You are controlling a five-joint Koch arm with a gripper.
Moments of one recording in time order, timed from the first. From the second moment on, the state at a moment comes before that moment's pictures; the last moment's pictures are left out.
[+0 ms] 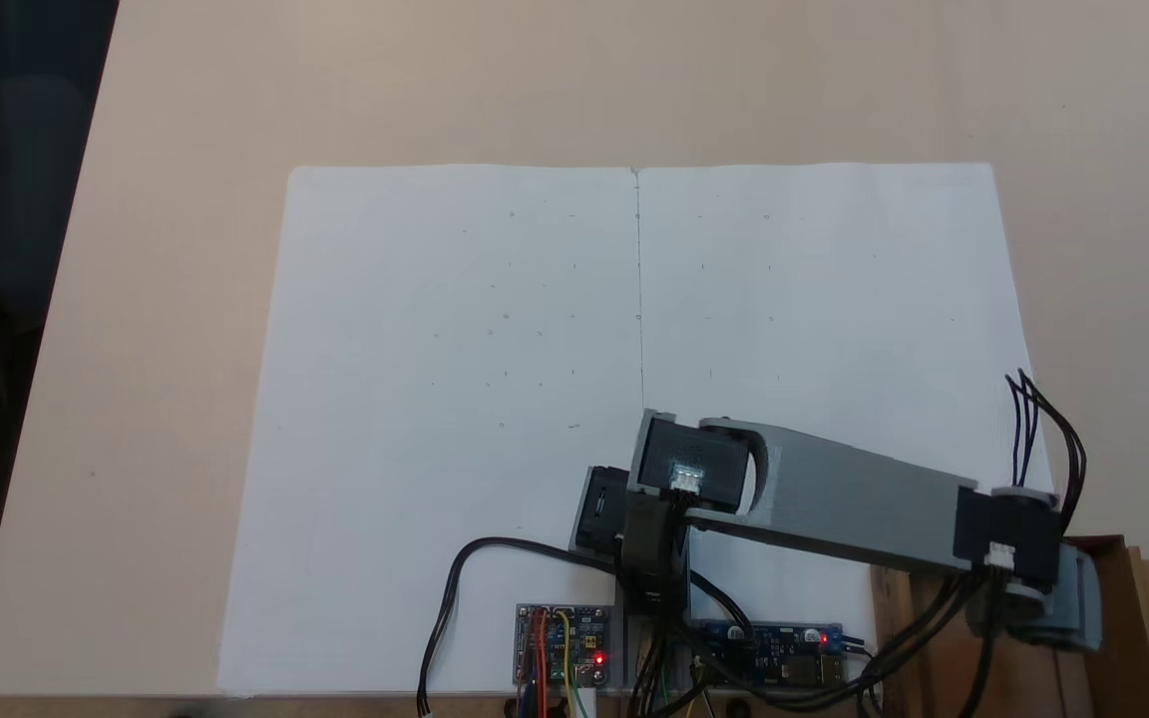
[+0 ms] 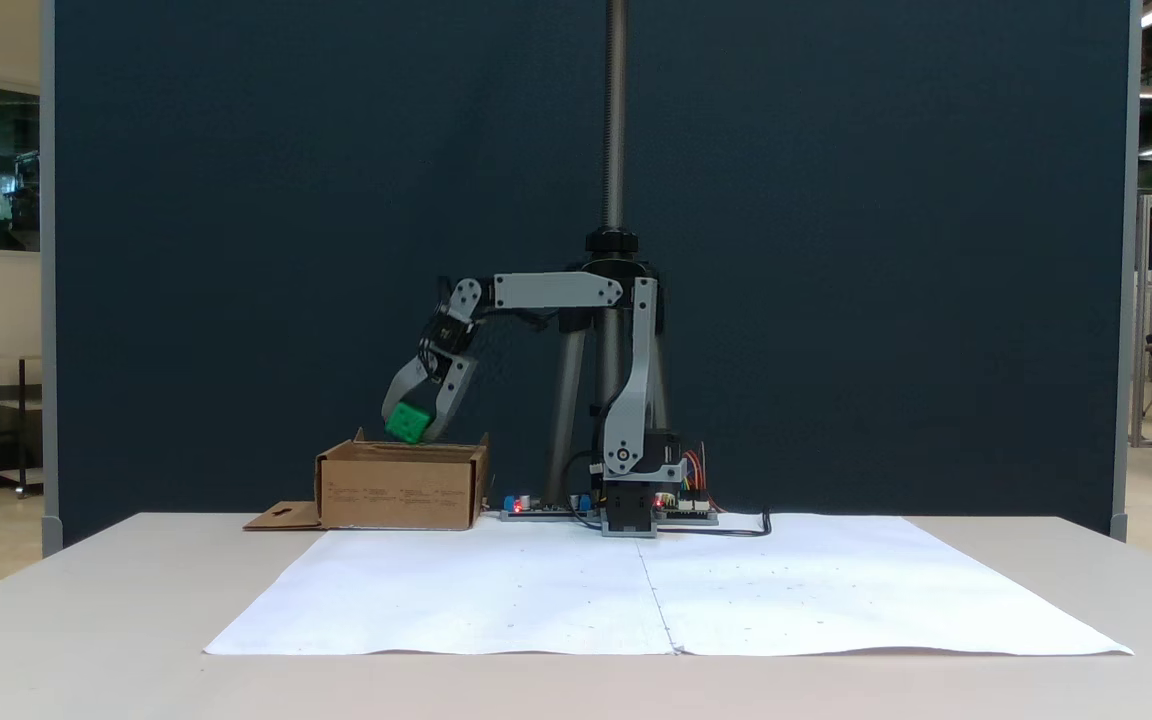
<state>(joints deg) 103.3 91.6 91.2 34.8 -5.5</state>
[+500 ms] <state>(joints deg) 106.0 87.5 91.2 34.8 -8.6</state>
